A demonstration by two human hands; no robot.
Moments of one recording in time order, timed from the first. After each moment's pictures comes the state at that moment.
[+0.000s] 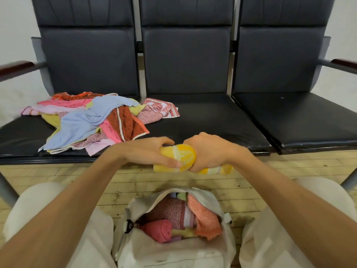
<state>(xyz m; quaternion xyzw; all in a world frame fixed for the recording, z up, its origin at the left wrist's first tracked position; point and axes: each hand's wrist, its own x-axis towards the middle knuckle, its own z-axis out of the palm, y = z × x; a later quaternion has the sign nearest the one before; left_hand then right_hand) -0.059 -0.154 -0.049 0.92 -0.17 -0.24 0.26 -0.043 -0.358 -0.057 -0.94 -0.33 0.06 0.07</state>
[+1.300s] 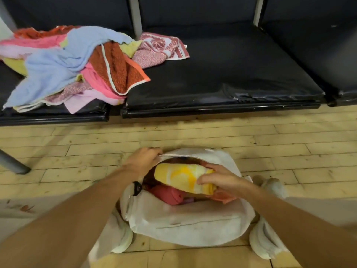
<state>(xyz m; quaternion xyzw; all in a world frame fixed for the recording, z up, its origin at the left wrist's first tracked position) -0.020 -0.103 -0.297 0.98 -0.11 -0.14 0.11 -0.059 -0.363 -0.312 -0.75 0.12 0.37 0.53</state>
